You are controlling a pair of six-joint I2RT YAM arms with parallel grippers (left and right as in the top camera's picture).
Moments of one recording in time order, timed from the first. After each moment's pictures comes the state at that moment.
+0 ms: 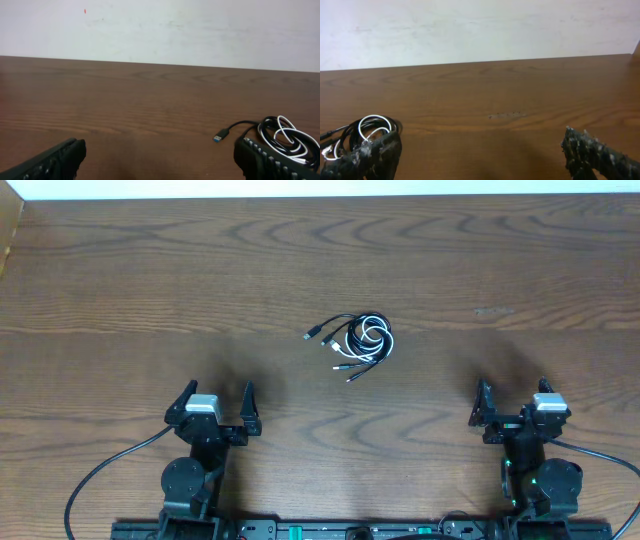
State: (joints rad) left arm -0.12 0.01 0.02 -0.11 -0.03 -0.09; right arm 0.01 0.01 0.01 -0.07 0.00 0.09
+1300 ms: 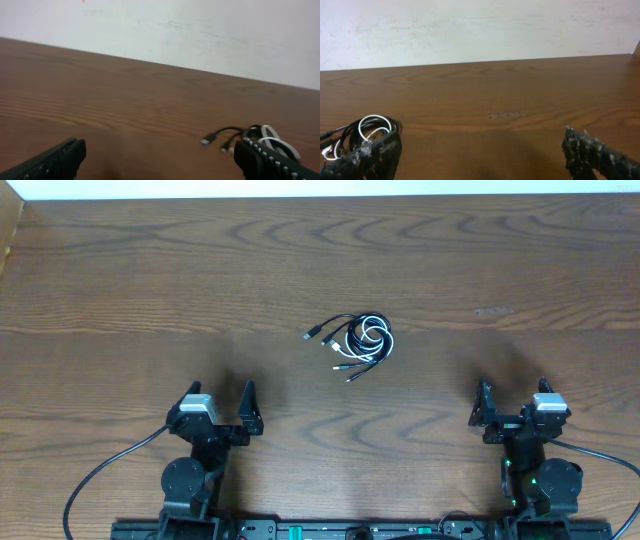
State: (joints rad) left arm -0.12 0.01 0.02 -0.11 -0.01 -0.23; right arm 0.01 0.01 0.01 -0.07 0.00 0.09
